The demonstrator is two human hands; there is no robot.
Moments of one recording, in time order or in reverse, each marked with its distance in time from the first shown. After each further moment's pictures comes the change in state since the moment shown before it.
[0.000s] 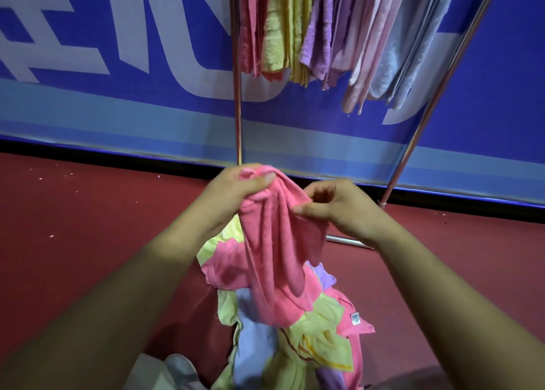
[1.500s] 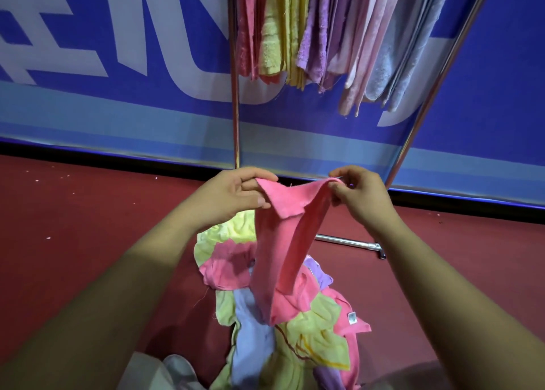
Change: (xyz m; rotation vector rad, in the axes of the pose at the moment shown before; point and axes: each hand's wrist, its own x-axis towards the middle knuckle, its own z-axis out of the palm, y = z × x) left_hand -0.005 0.005 -0.013 0.204 -0.158 -0.048; right_hand 0.009 0.025 -0.025 -0.102 0.539 0.030
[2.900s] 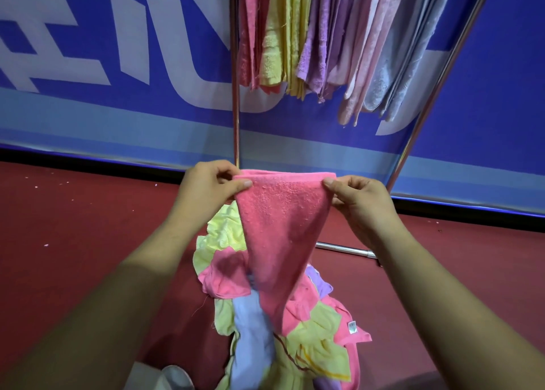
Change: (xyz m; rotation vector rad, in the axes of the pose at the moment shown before) left_hand 0.000 0.007 -0.021 0.500 0.526 0.121; right_hand -0.009 -0.018 0.006 0.529 -0.090 0.146
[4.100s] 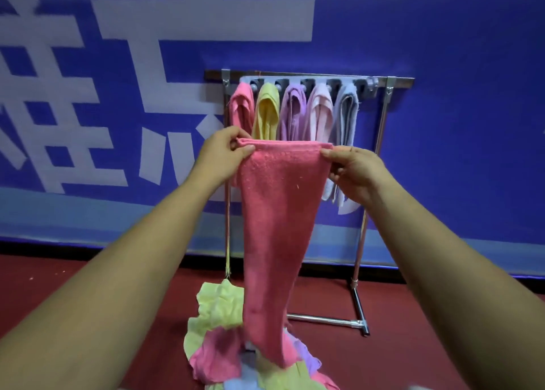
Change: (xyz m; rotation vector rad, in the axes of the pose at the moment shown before) left_hand 0.046 0.220 -0.091 0.033 0.178 0.307; right_hand -0.023 -0.249 -0.002 0.235 -0.027 -0.188
